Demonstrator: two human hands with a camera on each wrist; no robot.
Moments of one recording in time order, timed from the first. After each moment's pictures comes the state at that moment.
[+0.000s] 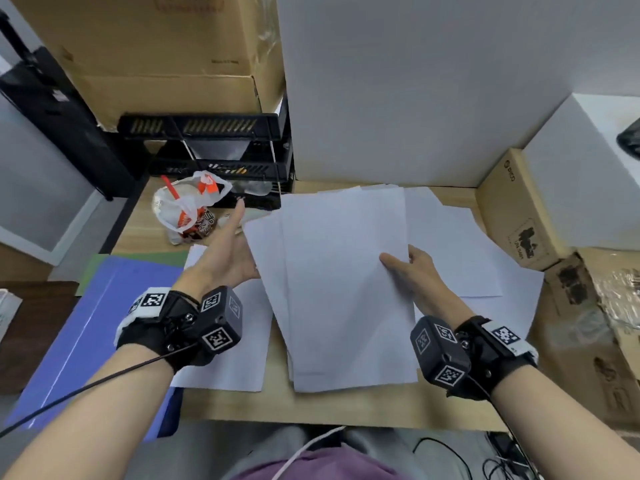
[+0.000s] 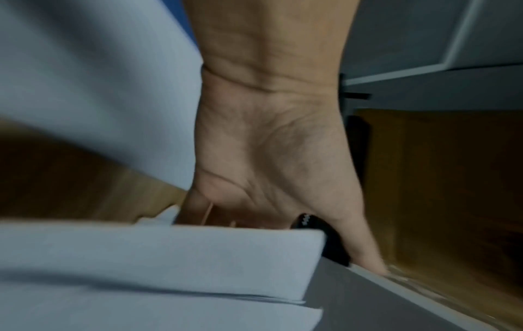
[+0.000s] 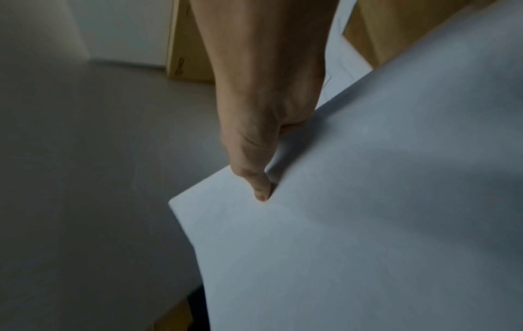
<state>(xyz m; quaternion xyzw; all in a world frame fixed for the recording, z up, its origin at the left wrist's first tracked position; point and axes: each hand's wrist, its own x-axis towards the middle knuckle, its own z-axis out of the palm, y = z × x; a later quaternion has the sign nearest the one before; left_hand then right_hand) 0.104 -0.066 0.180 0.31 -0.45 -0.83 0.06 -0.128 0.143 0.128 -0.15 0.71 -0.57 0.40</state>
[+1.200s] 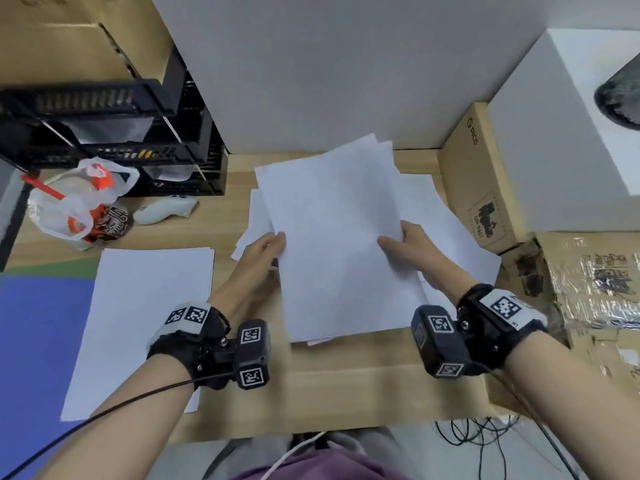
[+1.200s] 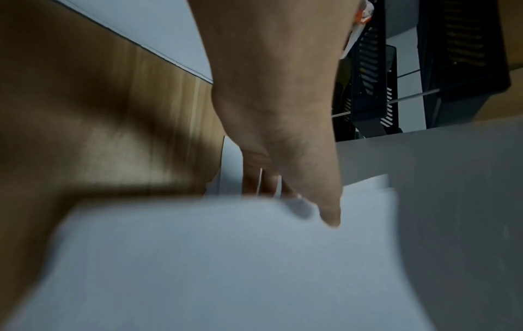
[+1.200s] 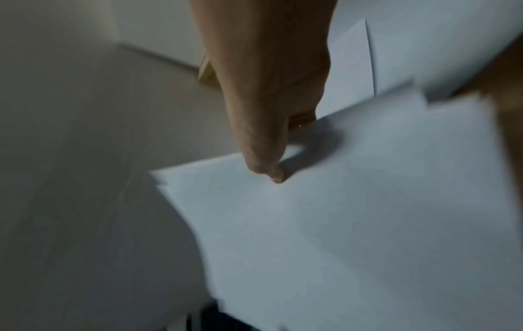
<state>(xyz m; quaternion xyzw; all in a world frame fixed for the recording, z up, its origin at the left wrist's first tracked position) -0.040 -0.004 0.082 0.44 -0.59 -0.68 0.08 -0.256 0.172 0.099 -0.21 0.81 -0.38 0.40</state>
